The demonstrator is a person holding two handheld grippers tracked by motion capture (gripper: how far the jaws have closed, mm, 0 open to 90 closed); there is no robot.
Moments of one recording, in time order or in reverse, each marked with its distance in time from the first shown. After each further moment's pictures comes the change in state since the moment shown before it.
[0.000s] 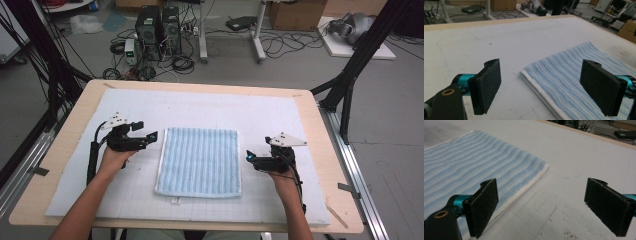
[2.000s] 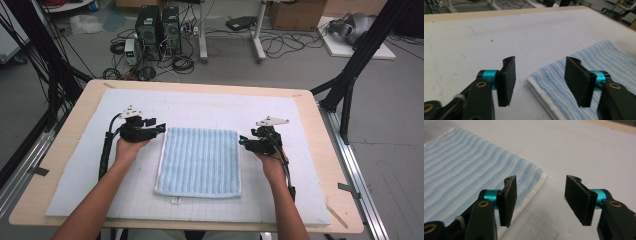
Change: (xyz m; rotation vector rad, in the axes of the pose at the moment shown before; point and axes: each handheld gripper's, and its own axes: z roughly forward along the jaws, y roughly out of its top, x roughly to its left) left arm 0.006 0.004 0.032 0.055 0.022 -0.019; right arm -0.007 0.035 0.044 0.132 -0.015 0.058
